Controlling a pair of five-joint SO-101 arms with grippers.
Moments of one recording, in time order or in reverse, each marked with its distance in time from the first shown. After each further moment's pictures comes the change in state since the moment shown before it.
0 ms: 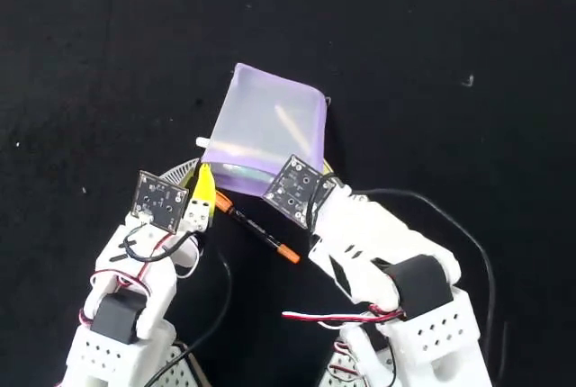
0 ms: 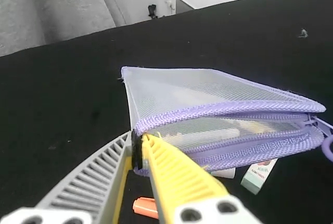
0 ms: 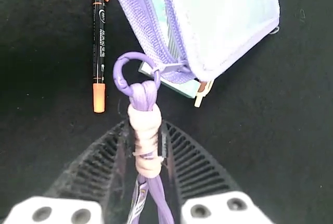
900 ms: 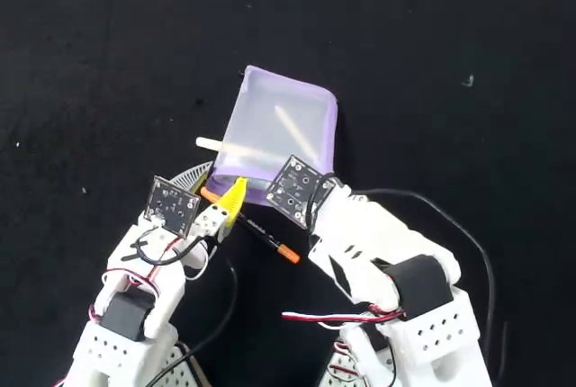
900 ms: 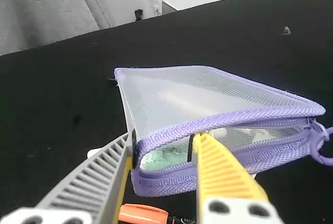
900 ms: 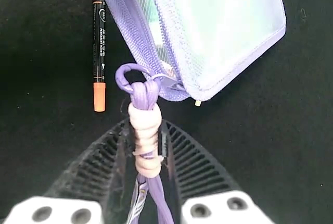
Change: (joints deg) left arm 3.3 0.0 5.0 -6.2 0.0; right arm -0.1 0.0 0.0 0.0 0.0
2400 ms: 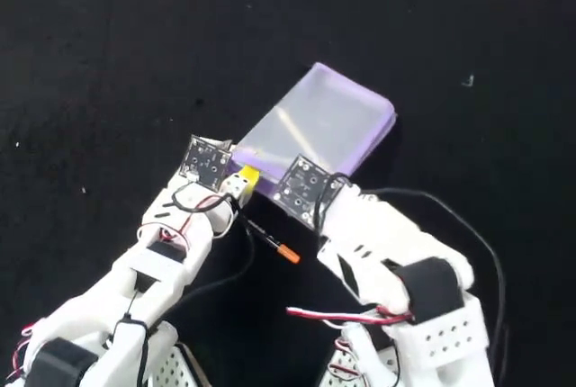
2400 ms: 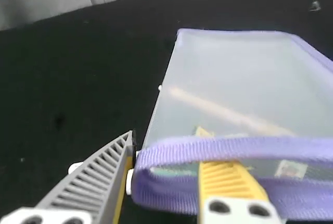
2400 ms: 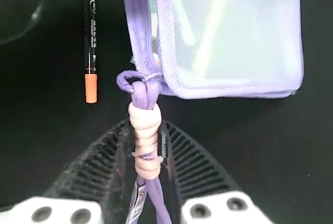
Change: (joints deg) left arm -0.2 73.4 -12.3 -57.2 0.0; right arm 2.9 0.0 -3.5 3.4 2.8
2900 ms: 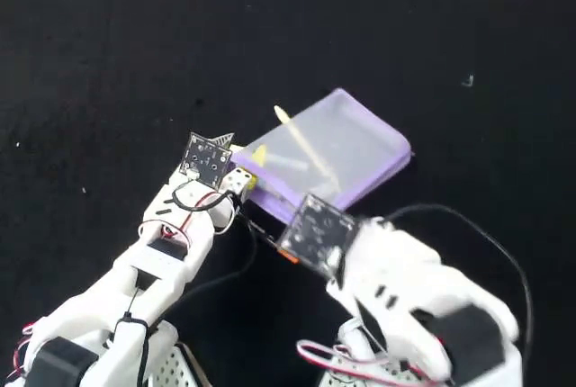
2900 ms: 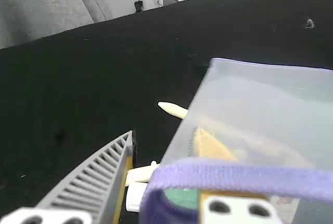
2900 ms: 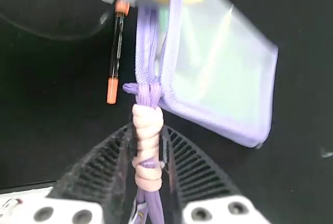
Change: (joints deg) left arm 0.2 0.2 -1.2 -1.5 0.0; right arm -5.5 -5.4 -13.0 13.6 0.0
